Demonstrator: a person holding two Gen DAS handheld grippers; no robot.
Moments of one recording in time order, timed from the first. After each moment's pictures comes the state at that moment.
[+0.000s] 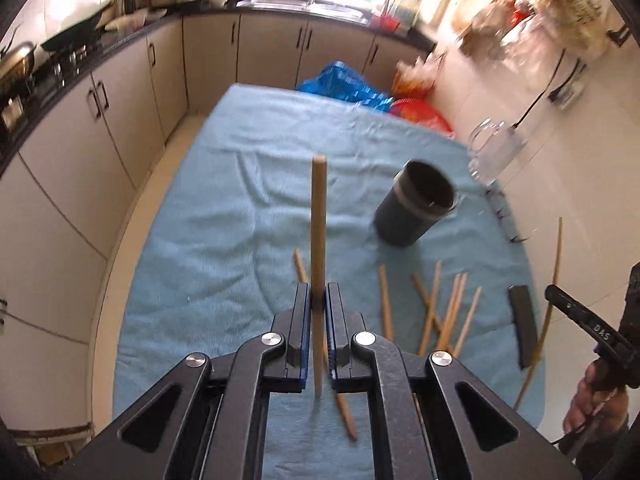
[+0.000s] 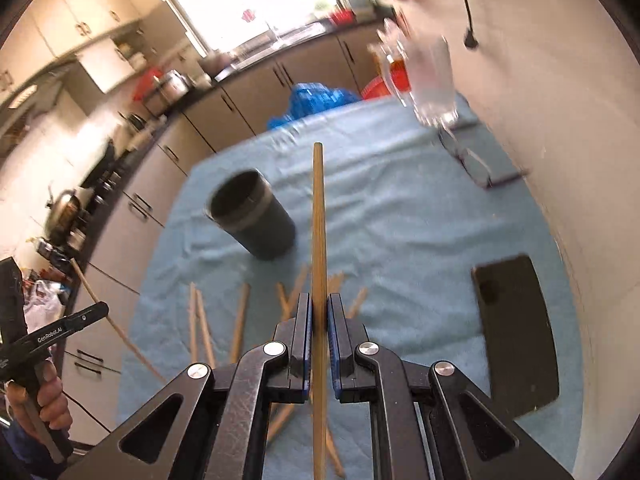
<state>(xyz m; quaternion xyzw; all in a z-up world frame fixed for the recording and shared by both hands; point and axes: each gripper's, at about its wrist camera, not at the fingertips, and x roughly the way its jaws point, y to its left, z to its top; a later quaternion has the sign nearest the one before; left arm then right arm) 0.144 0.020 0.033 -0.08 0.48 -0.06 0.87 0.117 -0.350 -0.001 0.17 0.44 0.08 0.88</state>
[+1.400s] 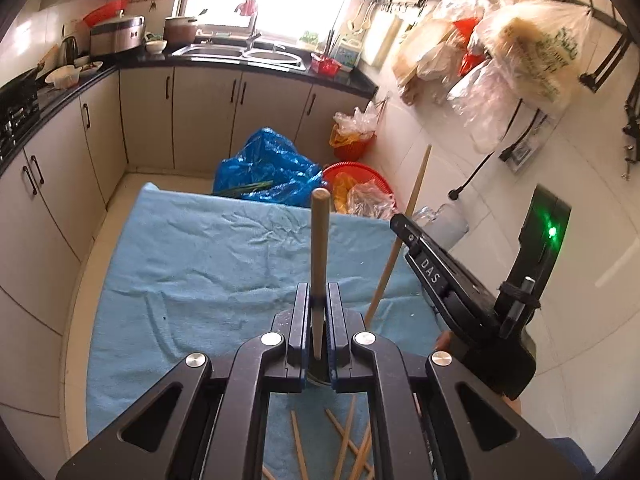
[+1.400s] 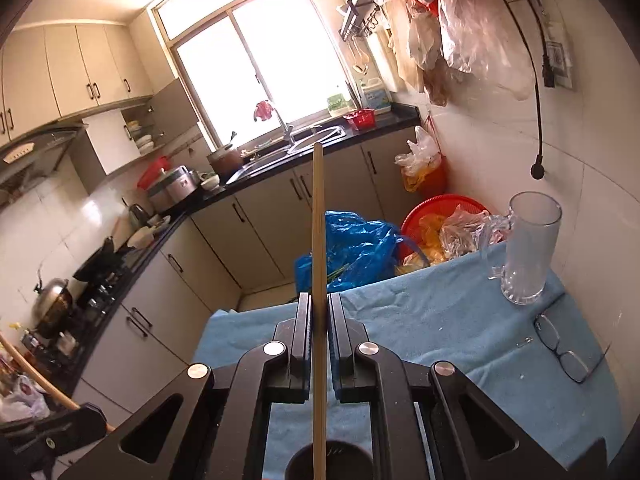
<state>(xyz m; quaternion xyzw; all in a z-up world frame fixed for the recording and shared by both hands) 0.304 -0.056 0.106 -0.10 0.42 -0.15 0.89 0.326 -0.260 0.072 0.18 0.28 0.04 0.94</state>
